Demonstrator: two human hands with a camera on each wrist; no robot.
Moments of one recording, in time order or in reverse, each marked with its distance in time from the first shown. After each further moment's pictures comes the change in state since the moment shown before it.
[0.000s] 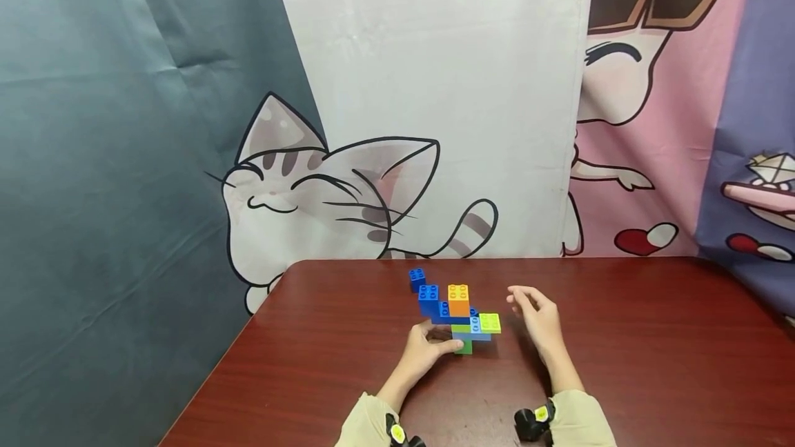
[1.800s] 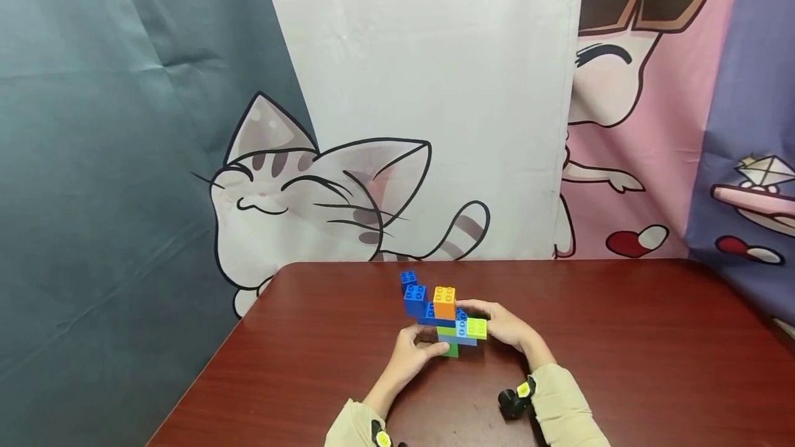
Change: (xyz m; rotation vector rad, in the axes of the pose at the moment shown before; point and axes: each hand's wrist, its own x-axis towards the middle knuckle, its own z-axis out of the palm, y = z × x) left_hand -0.001 -0.002 -0.002 -0.032 0.019 0.038; right_hand 0.034 0.026 0.020 -0.134 -0.767 -0.050
